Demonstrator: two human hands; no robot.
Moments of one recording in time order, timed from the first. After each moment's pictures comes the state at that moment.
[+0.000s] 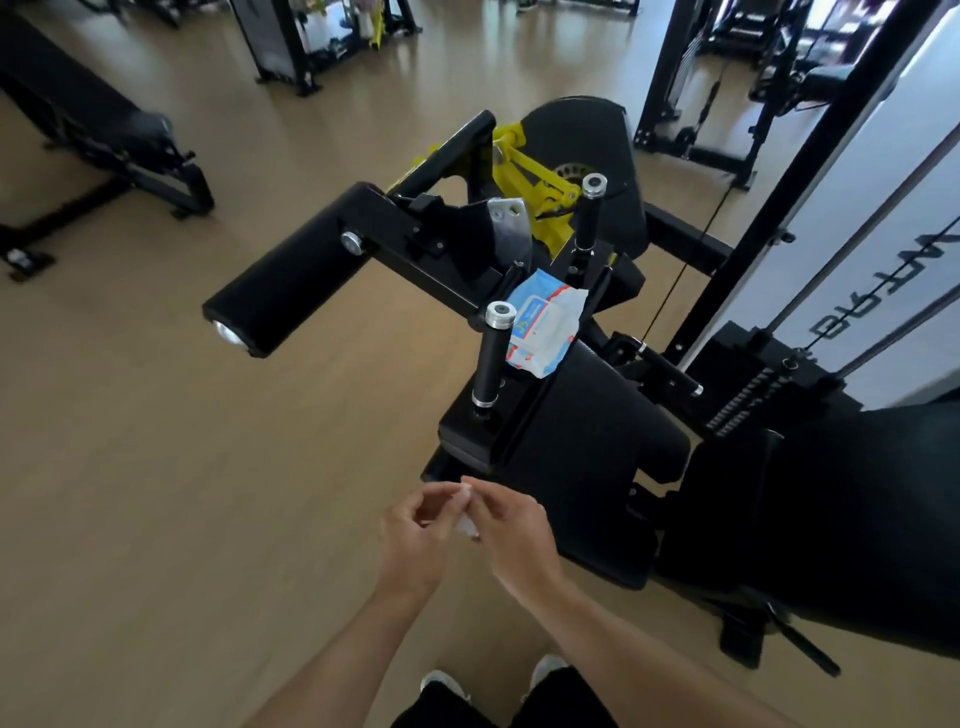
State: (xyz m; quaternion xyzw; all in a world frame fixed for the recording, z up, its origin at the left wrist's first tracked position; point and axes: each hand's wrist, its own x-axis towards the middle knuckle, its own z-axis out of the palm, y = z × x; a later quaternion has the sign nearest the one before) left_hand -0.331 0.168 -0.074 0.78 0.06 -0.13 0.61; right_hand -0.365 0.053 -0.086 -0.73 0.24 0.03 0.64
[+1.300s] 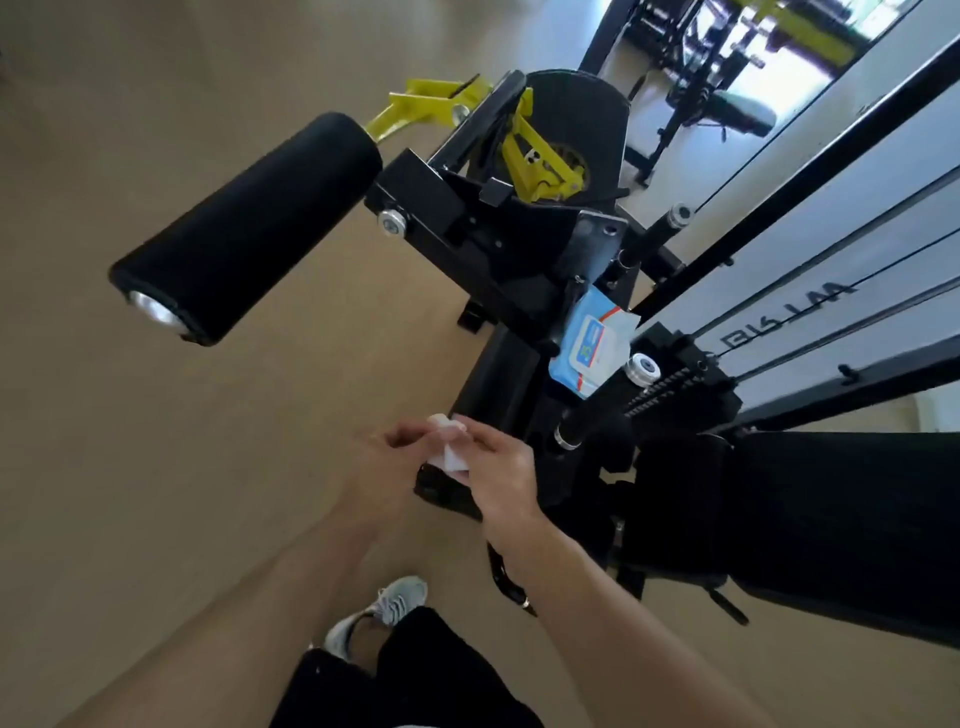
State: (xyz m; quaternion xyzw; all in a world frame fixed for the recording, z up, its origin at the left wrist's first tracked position) left_hand -0.131 0.259 -0.093 0.67 0.02 -0.31 0.68; right_hand -0.191 0.151 -0.067 -0.62 0.42 -0.04 0.66
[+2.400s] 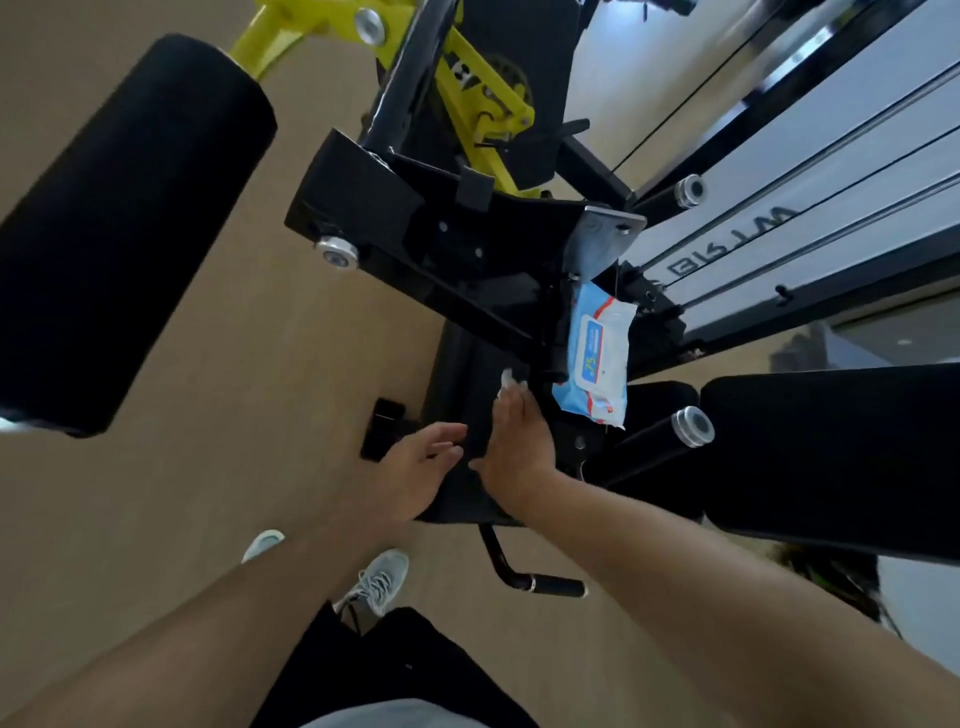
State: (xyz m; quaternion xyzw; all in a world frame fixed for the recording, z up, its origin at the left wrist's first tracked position) left_hand -0.039 0.194 -0.177 0.67 -0.20 -0.51 0.50; right_hand -0.104 0.082 -0.110 -0.80 0.17 0.46 -0.35
